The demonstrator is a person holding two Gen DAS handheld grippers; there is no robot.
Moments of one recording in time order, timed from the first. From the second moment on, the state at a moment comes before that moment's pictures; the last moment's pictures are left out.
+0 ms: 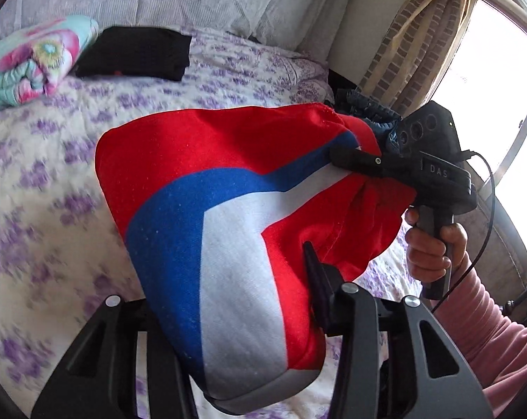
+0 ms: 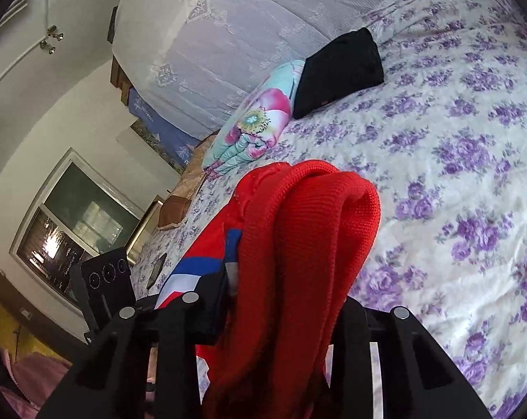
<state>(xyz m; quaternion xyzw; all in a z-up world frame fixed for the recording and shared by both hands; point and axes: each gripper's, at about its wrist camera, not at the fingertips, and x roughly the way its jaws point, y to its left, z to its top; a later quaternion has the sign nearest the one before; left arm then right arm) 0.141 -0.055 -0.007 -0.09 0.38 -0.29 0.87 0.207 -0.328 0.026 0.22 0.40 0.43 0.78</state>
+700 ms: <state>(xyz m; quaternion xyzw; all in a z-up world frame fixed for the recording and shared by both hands) 0.418 0.068 -0.061 -0.15 0.44 -0.25 0.85 0.486 -0.206 -0.075 0.20 0.48 0.38 0.77</state>
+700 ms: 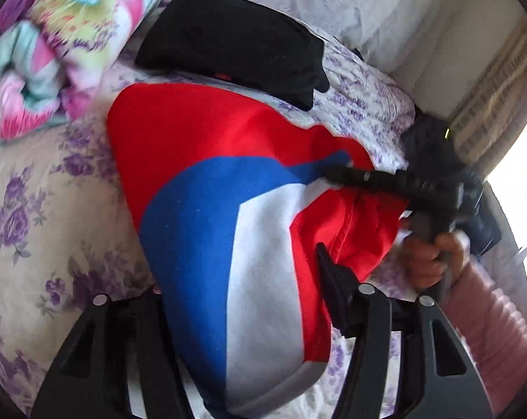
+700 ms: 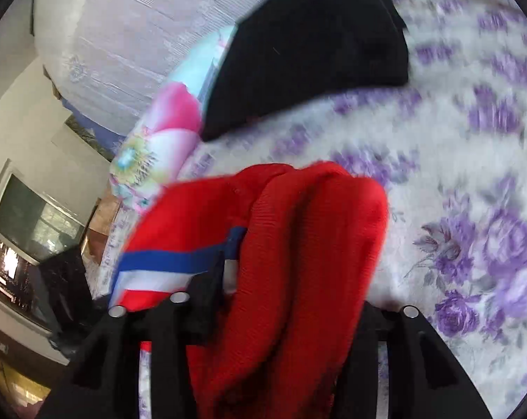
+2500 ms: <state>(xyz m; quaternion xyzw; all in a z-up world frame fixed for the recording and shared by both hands) 0.212 0.040 -0.011 0.00 0.33 0.00 0.94 0.196 -0.178 -0.007 -0.06 0.33 0.14 0.93</state>
